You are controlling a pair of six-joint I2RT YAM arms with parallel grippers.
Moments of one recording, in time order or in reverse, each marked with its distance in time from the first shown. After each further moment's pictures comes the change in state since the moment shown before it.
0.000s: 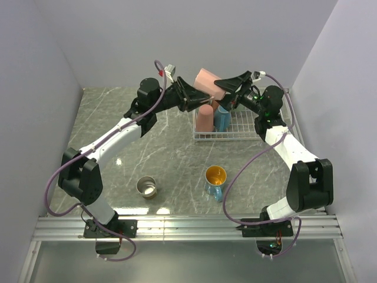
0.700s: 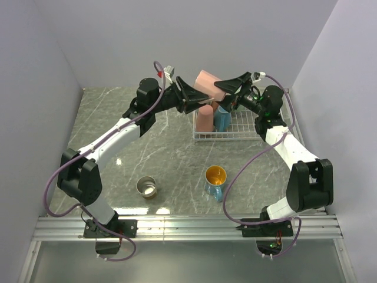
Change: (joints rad) left arm 0.003 -0.005 -0.002 -0.048 0.010 0.026; right arm -0.006 0.000 0.000 -0.037 -0.006 -0.032
